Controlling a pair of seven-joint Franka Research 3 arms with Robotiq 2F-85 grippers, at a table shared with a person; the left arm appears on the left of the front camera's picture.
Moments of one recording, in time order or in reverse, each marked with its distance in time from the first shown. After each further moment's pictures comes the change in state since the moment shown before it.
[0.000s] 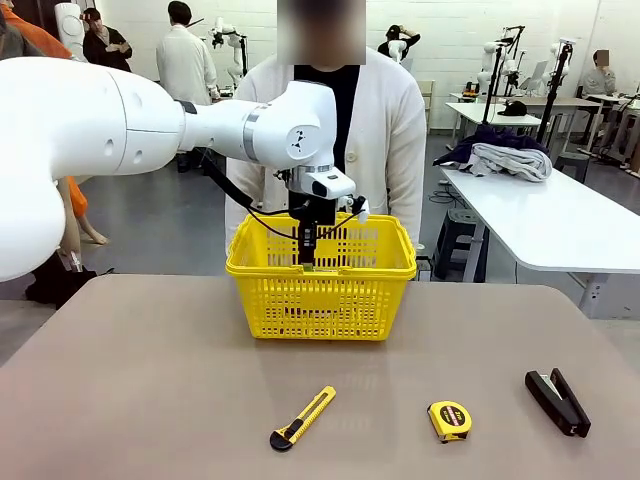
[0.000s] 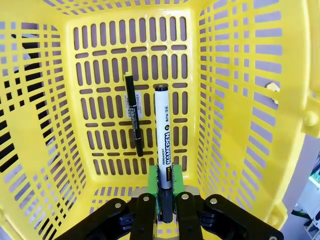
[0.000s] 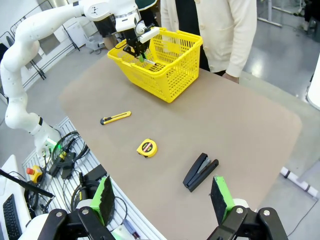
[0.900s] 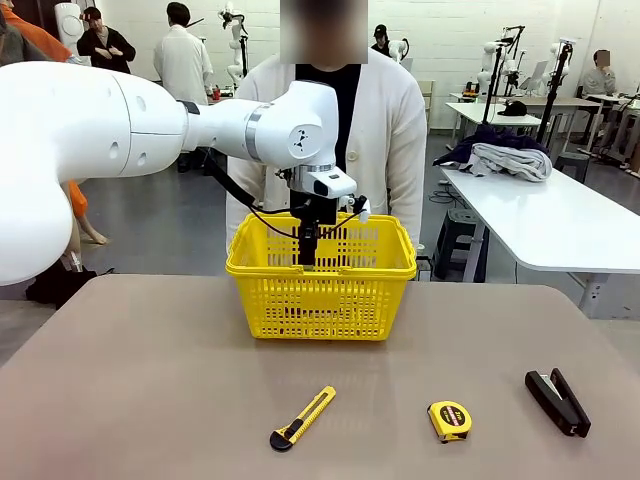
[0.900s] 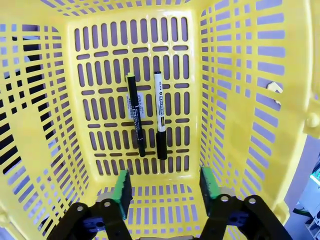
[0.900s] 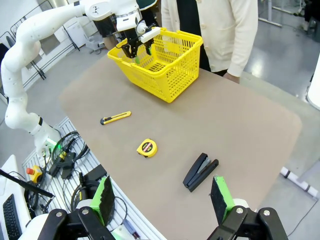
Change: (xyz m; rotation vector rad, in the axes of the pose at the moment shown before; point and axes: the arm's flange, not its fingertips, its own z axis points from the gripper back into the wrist) left arm 0.002 0.003 0.002 0.003 0.005 -0.009; right arm 0.000 0.000 0.000 0.000 0.000 0.000
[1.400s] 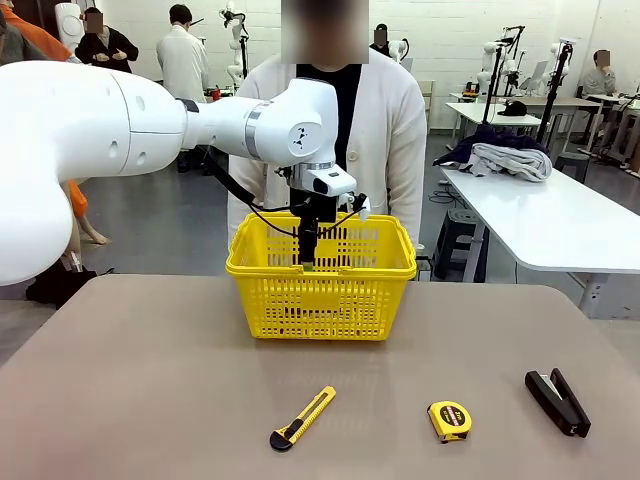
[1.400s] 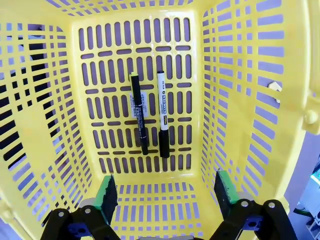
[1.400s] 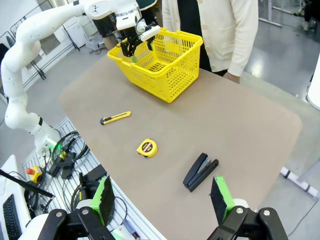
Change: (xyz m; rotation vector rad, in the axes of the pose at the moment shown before) left arm -0.001 0.001 0.006 0.011 -0.004 0.002; right arm 0.000 0.000 0.000 0.000 0.000 0.000
